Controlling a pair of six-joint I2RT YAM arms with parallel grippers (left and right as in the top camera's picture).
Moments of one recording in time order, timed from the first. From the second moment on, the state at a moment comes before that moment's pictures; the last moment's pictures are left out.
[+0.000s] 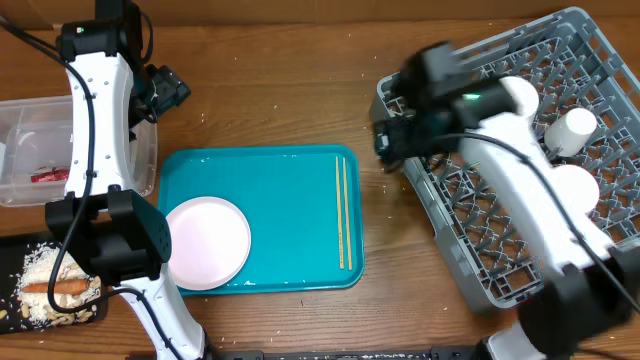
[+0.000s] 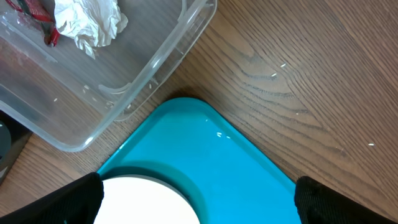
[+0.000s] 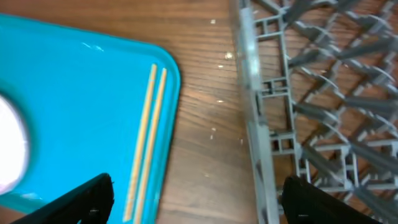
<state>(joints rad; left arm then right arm) 0.15 2.11 2.15 -1.45 -0.11 -0.65 0.37 1.75 1.62 -1.13 -0.07 0.16</state>
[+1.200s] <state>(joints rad) 0.15 2.11 2.15 -1.45 -0.11 -0.65 0.23 2.03 1.61 -0.72 -0.03 0.30</state>
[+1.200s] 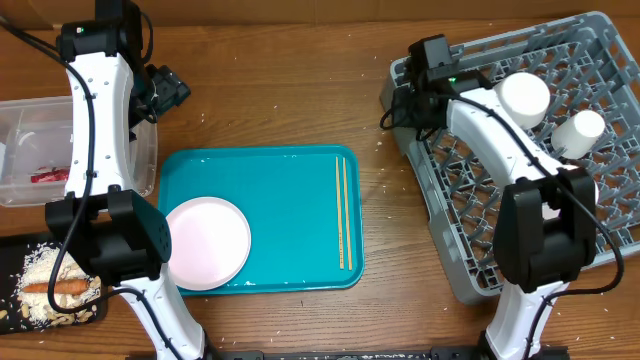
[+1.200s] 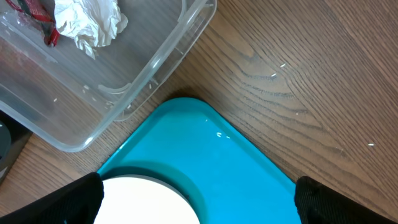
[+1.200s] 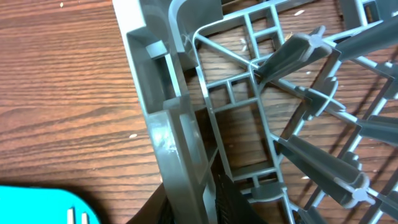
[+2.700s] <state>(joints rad) 0.15 2.11 2.15 -1.45 -0.11 -0.65 0.26 2.05 2.12 -1.01 0.03 0.53</state>
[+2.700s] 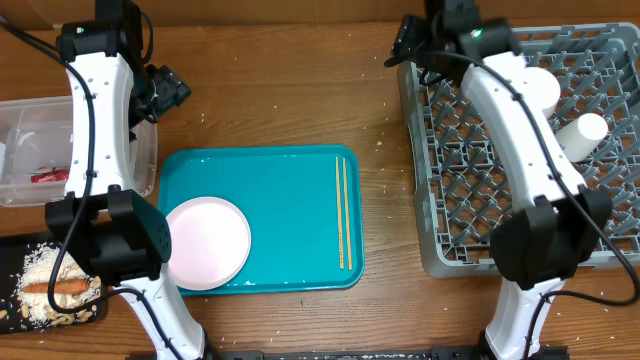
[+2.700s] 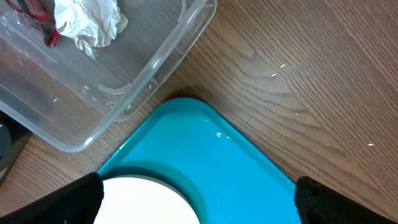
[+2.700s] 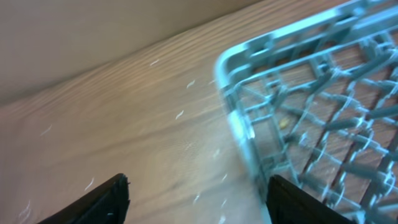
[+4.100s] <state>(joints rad) 0.15 2.11 2.15 -1.45 -0.11 -0.65 0.73 2.25 1.72 -1.16 -0.09 0.55</state>
